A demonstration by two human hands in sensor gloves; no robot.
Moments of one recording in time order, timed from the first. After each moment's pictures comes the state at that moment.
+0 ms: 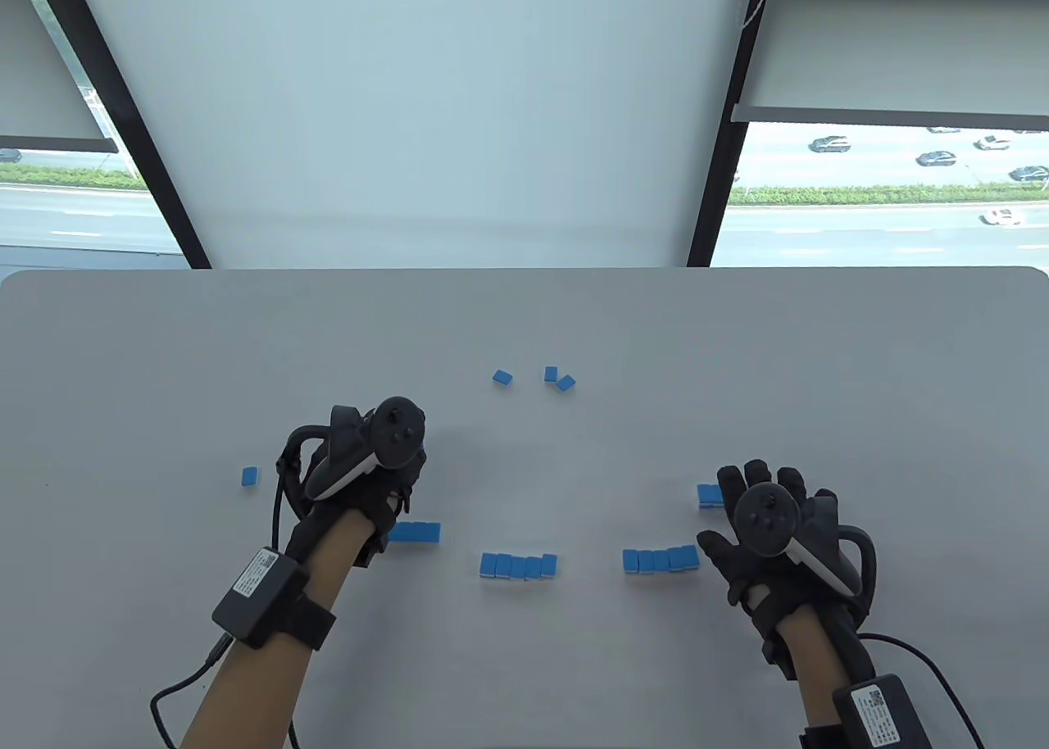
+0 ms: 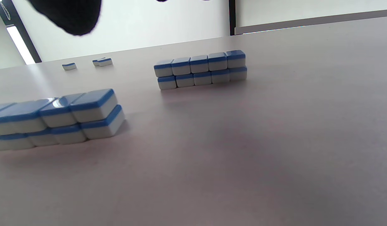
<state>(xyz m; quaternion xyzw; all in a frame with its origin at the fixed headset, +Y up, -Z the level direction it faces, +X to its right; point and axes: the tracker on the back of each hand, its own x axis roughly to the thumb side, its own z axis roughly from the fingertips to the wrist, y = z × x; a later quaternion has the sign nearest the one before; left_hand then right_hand) -0.199 -0.671 -0.383 0.03 -0.10 0.04 0.99 0.234 -0.728 -0.322 -0.01 0.08 0.99 0.08</state>
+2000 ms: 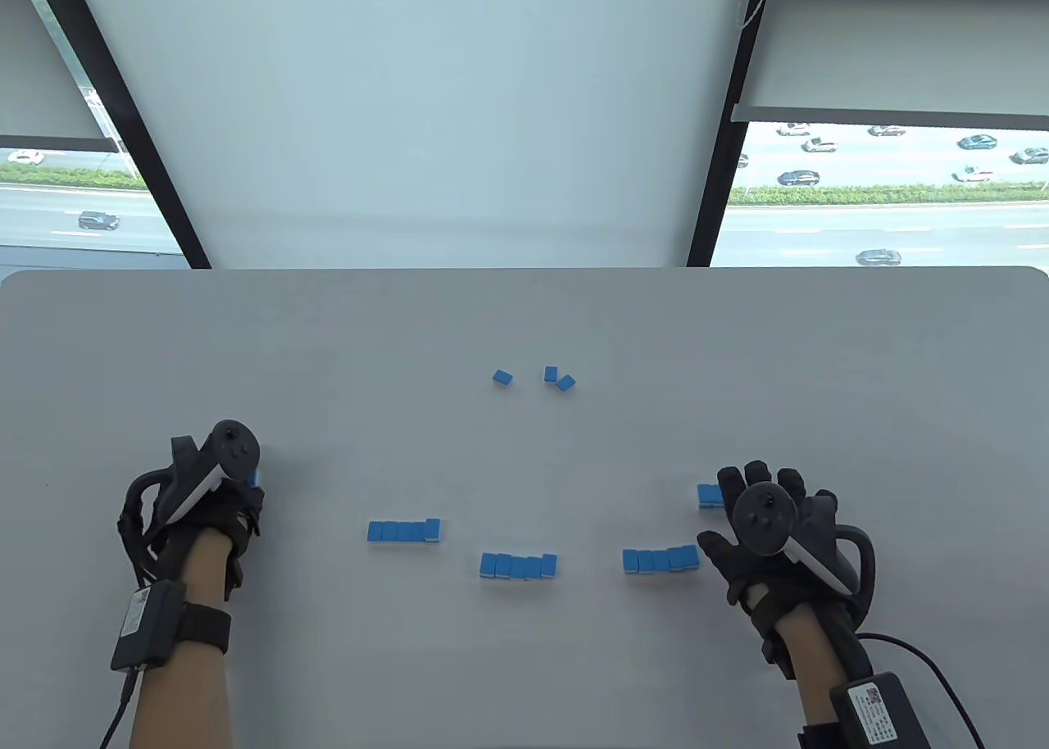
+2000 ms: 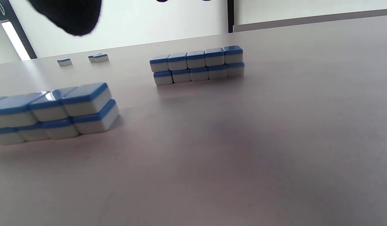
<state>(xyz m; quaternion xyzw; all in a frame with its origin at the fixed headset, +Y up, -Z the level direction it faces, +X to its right) -0.391 -0.752 -0.407 -0.11 0.13 -0.01 0.99 0.233 -0.728 -0.321 -0.01 0.09 0.99 0.08</state>
